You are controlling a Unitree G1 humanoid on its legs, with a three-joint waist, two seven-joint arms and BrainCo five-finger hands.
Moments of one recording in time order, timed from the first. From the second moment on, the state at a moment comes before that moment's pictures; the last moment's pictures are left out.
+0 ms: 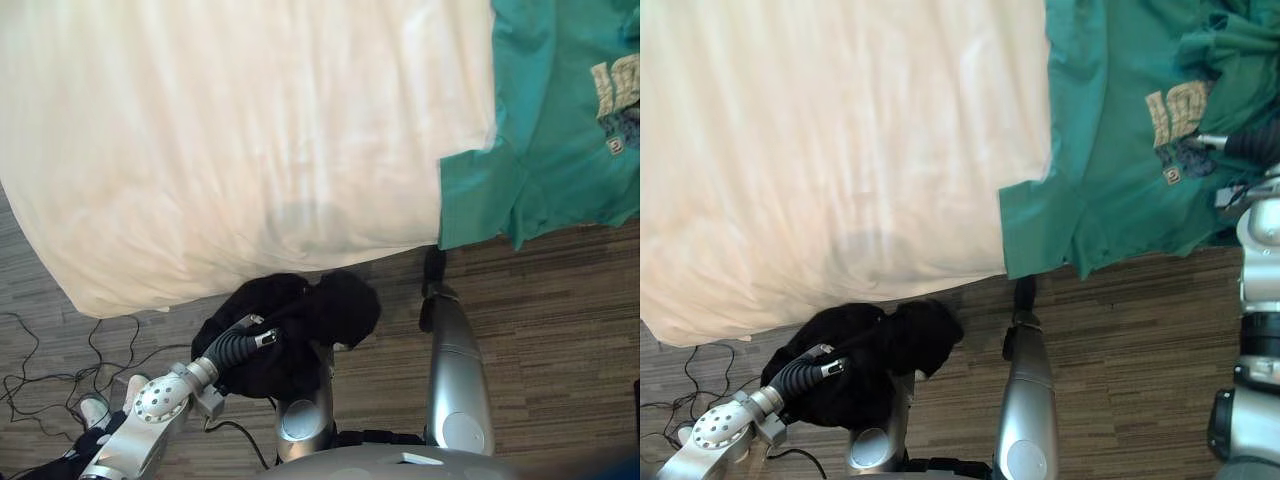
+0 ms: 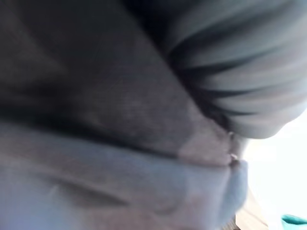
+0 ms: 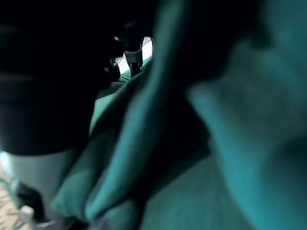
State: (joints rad) left arm 0.35 0.68 -0.21 0.01 -0.43 -0.14 -0.39; right arm -0.68 -1.00 -0.13 0.50 -0.13 -0.13 -0.16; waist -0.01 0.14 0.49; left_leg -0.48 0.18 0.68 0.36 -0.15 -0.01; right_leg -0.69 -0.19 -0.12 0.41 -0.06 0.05
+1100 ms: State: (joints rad) left arm 0.02 0.16 -0.01 0.62 -0.18 -0.06 -0.03; right arm 0.05 -0.08 -0.16 0.83 0.13 -0.05 -0.06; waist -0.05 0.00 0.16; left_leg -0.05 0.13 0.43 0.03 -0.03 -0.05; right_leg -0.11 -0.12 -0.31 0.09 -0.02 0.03
